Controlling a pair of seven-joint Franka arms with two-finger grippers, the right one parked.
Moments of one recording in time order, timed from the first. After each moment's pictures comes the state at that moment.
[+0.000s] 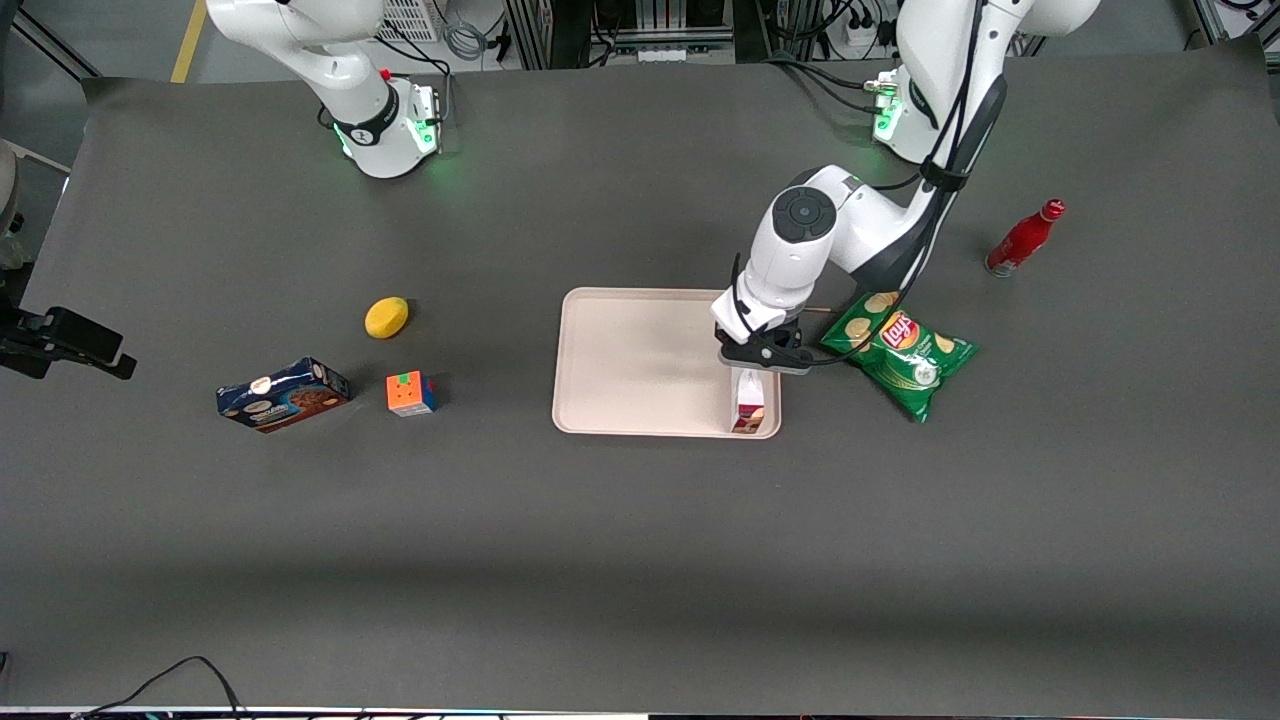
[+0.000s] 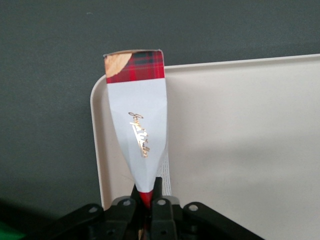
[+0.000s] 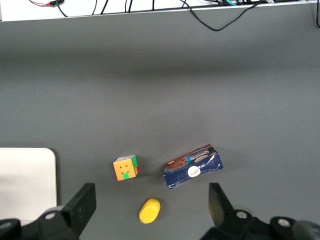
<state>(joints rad) -0.46 0.37 -0.19 -2.13 0.14 2.62 -0.63</state>
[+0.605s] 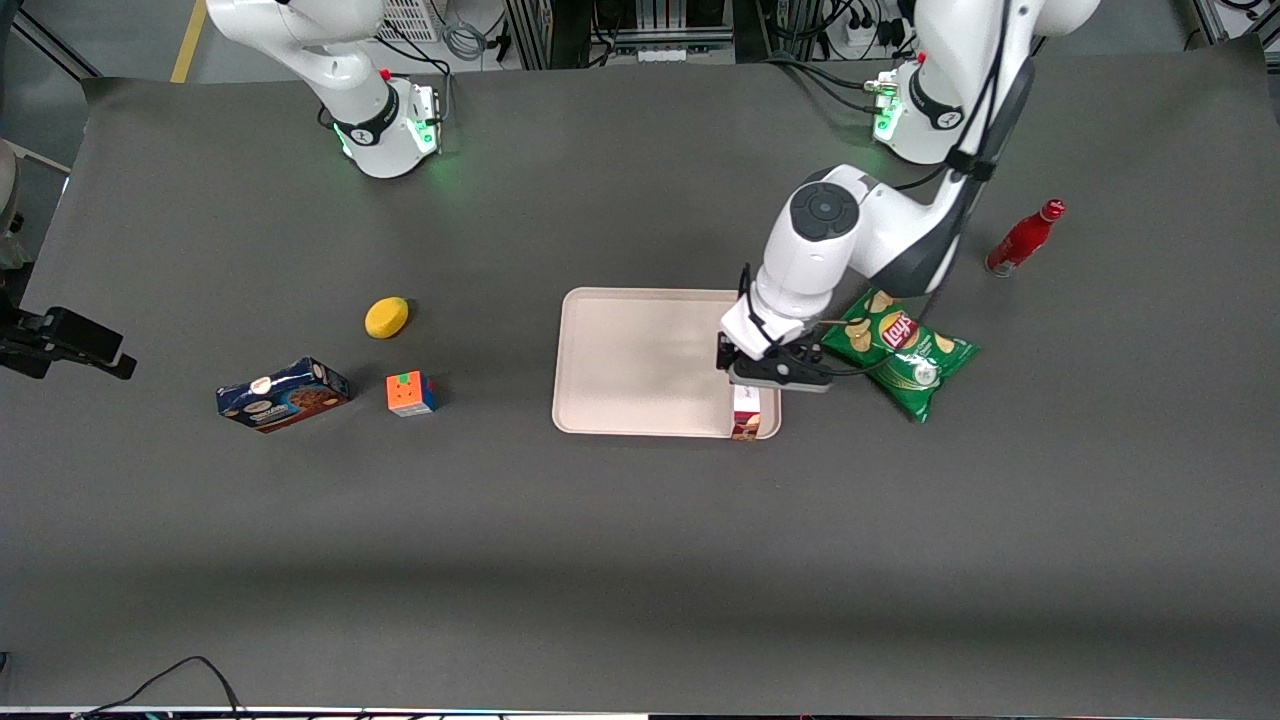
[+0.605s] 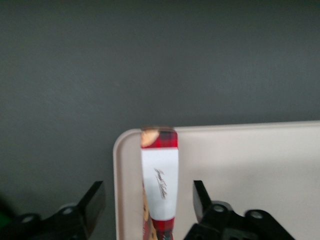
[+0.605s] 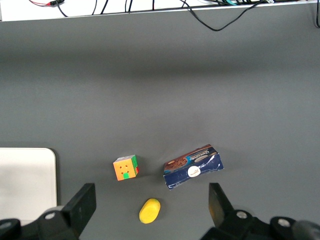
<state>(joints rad) -0.45 0.33 -0.15 -1.98 0.13 2.52 -0.63</state>
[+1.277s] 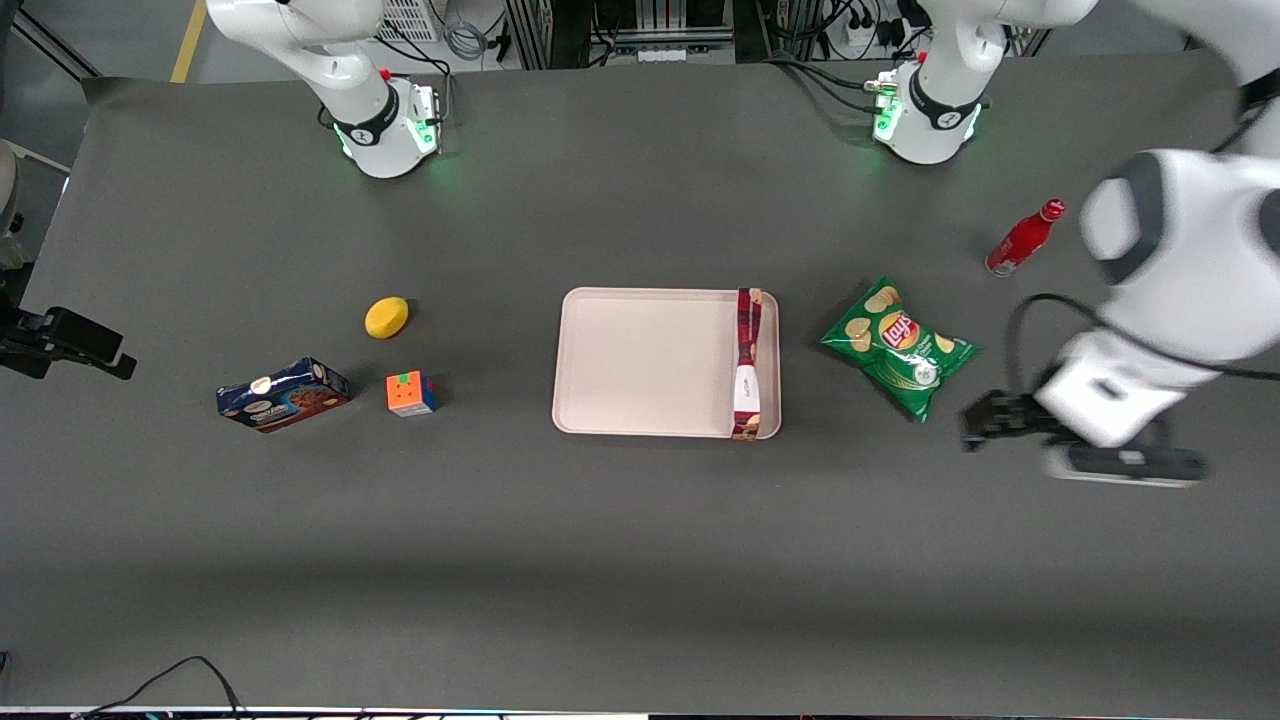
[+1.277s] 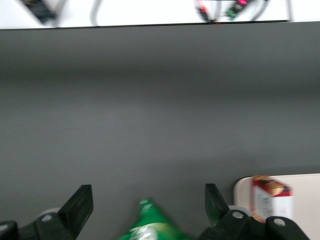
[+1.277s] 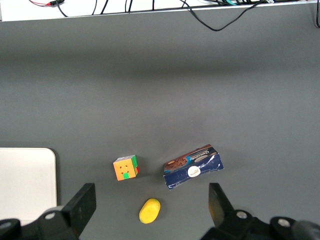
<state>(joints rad) -0.23 0.26 0.13 -1.59 -0.12 2.05 -0.01</state>
